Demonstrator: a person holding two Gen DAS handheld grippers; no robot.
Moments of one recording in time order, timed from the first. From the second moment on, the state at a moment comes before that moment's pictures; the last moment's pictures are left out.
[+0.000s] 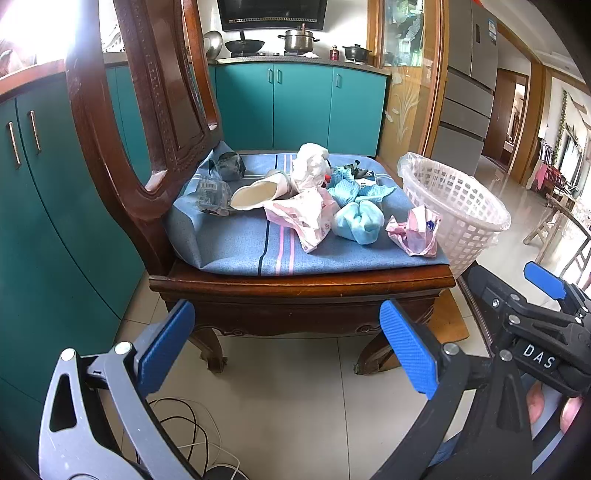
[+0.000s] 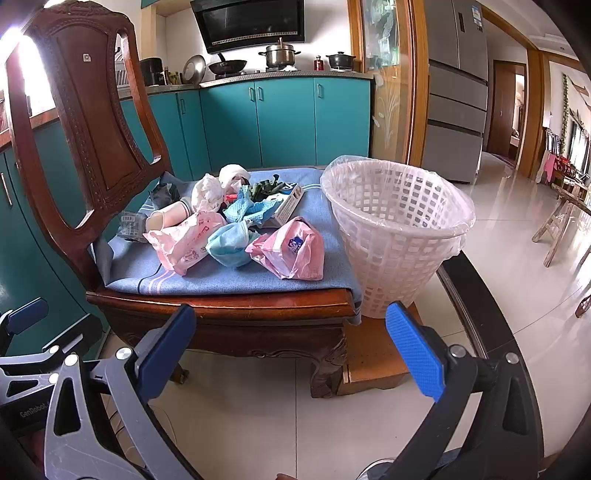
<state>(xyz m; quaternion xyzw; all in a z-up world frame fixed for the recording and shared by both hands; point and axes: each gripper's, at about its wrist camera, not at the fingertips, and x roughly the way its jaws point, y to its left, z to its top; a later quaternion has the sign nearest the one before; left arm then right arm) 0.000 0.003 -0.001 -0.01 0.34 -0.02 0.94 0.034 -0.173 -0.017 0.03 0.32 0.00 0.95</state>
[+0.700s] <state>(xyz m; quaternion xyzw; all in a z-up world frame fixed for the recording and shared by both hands) -0.002 0.004 -0.002 -0.01 0.34 -0.02 0.94 0.035 -0.174 -0.020 0.03 0.32 0.00 0.95</state>
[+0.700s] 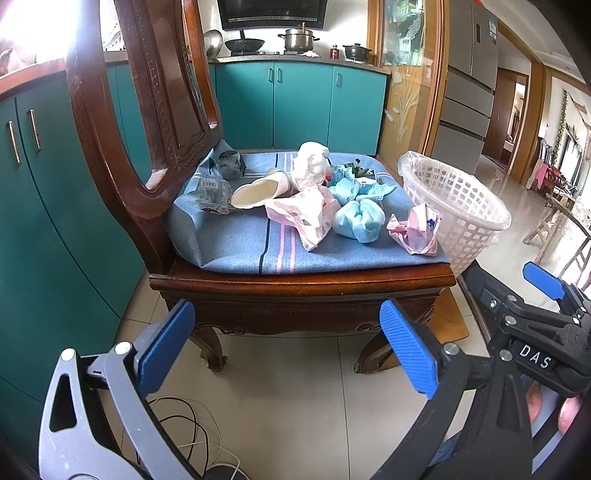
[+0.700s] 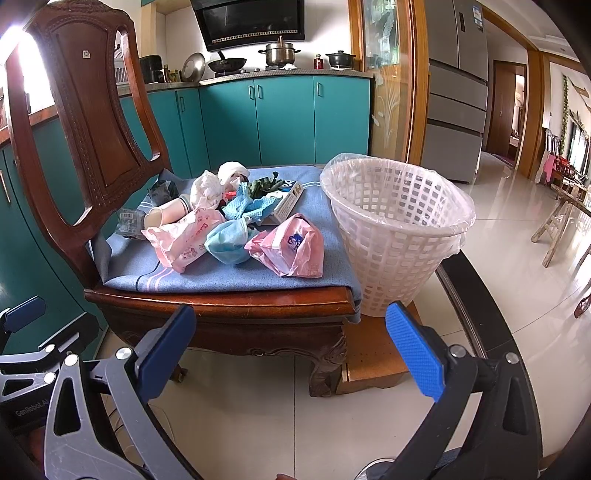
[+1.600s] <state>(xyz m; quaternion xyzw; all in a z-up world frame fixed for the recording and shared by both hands) -0.003 0.002 -0.004 0.00 0.35 -0.02 0.94 0.035 -0.174 -0.021 0.03 0.32 0.00 0.95</state>
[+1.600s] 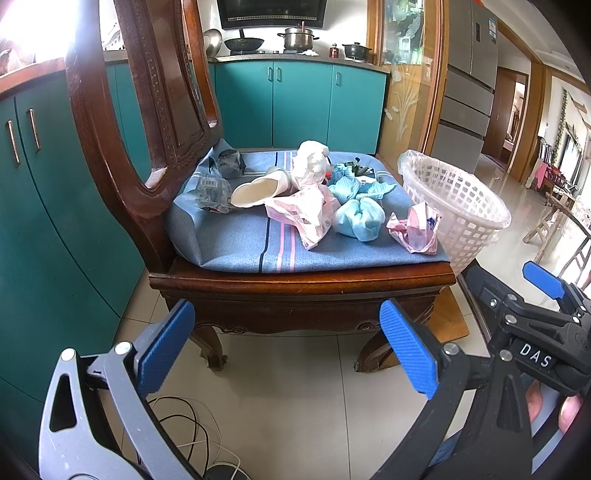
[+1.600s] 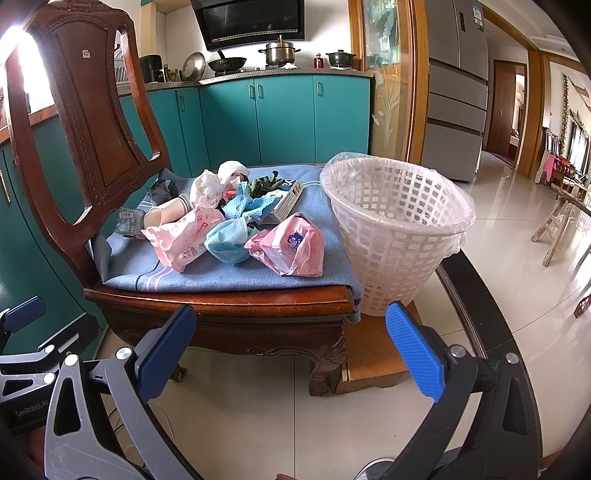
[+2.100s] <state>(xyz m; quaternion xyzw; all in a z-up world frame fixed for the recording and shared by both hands) -0.003 0.001 -0.003 0.00 0.35 -0.02 0.94 0.035 -0.174 -0.021 0.03 0.32 0.00 0.95</state>
